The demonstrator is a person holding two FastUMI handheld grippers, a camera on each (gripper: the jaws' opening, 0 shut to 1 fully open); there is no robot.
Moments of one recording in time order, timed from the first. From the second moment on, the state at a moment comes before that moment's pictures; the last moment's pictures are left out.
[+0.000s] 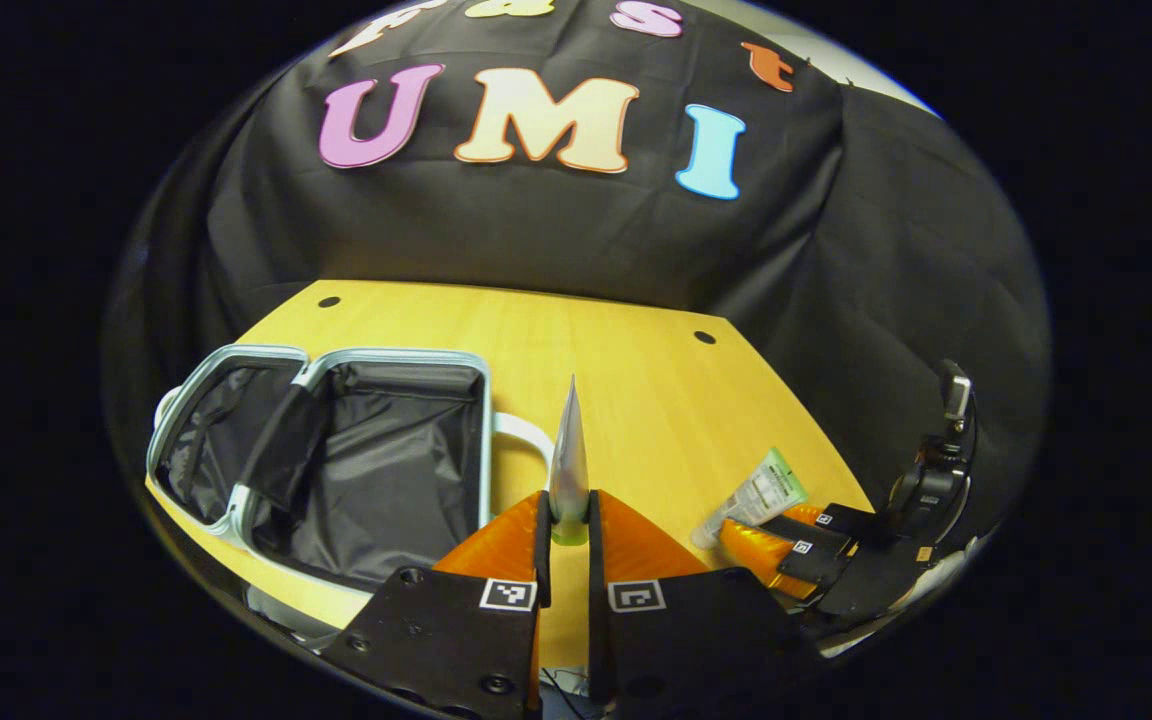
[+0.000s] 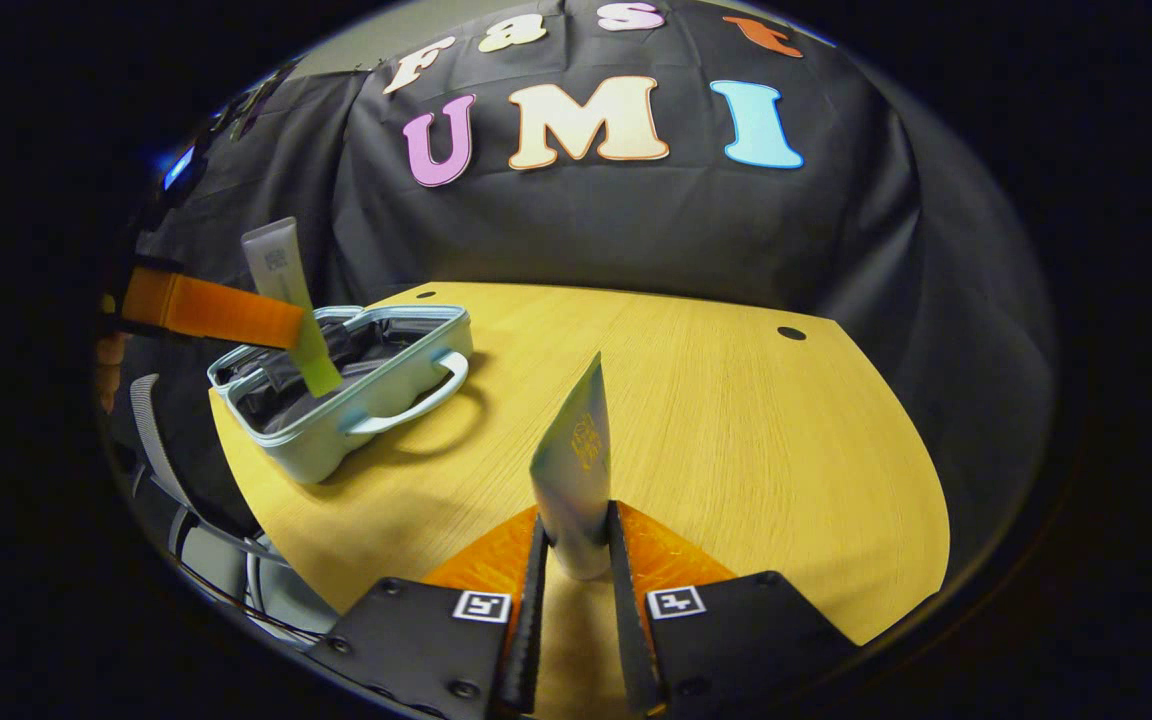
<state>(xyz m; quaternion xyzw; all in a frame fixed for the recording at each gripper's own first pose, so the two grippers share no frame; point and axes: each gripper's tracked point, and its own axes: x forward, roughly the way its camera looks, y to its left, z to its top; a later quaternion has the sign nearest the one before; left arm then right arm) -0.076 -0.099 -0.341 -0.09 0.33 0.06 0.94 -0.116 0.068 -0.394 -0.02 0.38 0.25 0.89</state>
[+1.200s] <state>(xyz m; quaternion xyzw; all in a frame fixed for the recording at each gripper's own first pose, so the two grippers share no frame) -0.108 0.070 -0.432 -0.08 0.47 0.06 0.87 -0.147 0.331 -0.319 0.05 0.46 0.37 0.80</state>
